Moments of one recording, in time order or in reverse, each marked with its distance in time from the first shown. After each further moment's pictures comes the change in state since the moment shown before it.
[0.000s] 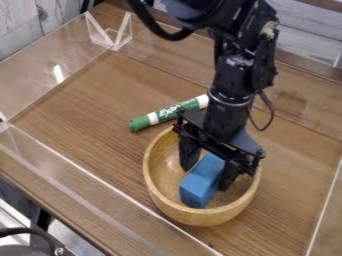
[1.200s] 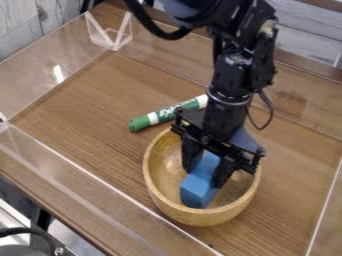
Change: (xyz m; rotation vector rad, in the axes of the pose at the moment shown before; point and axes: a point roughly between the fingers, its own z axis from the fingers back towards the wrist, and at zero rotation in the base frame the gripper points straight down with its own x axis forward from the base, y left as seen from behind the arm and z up) arm -0.003 0.001 0.006 0.000 -0.014 0.031
